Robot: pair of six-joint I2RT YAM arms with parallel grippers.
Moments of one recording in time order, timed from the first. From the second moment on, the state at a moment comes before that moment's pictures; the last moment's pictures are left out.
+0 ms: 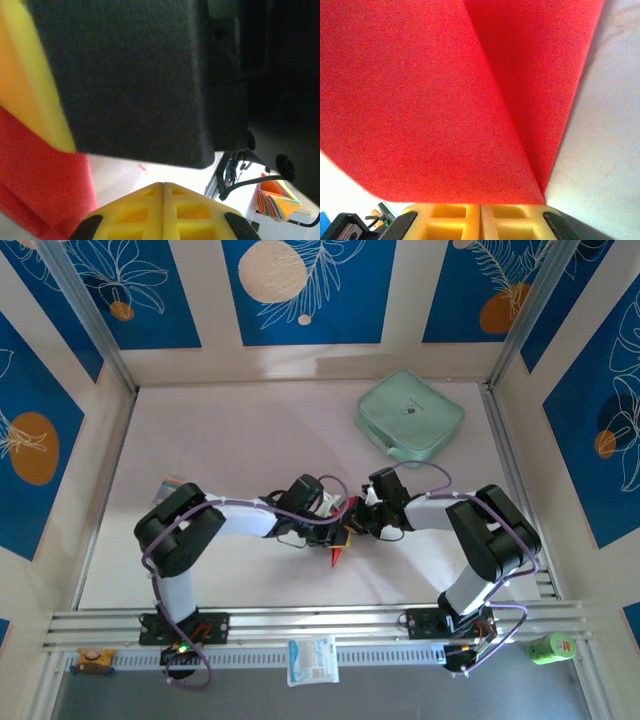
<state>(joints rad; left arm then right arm) -0.84 1.84 0.89 0.11 0.72 -0.78 0.49 1.64 0.61 0.03 -0.55 0.96</state>
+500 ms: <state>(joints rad) -0.85 1.84 0.85 -0.01 0.66 -0.67 0.49 1.64 0.61 0.03 -0.54 0.97</state>
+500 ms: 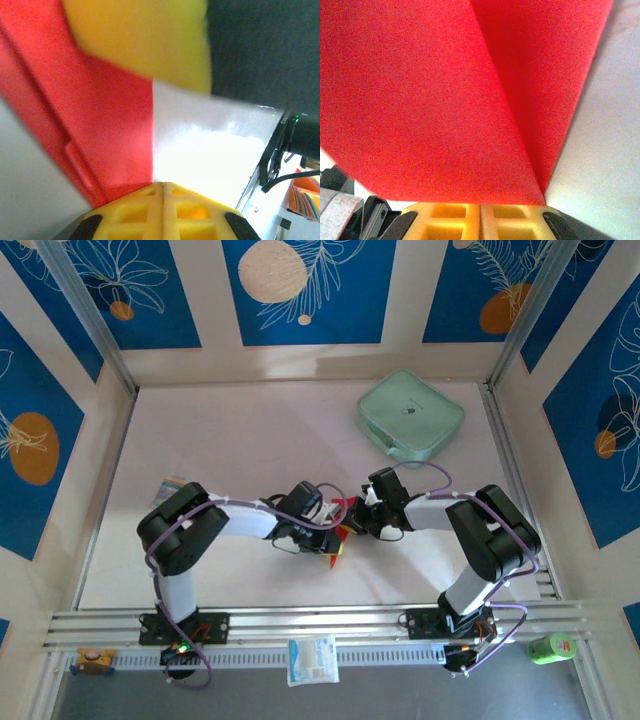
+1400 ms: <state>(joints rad) -0.90 1.72 0.87 -0.06 0.61 -0.67 0.49 1.64 0.61 0.03 -0.54 0.98</state>
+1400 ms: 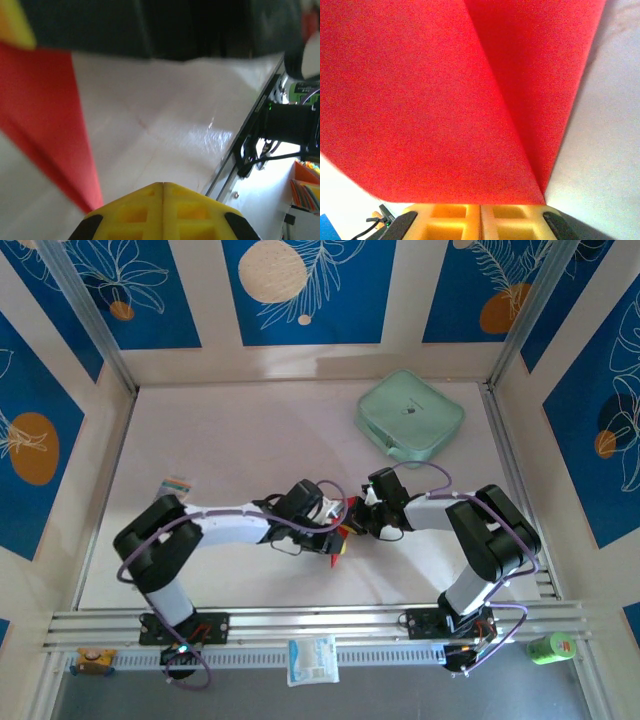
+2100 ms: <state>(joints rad) -0.90 1.68 0.75 -0.21 0.63 -0.60 0.50 1.64 0.61 0.03 -0.54 0.99</state>
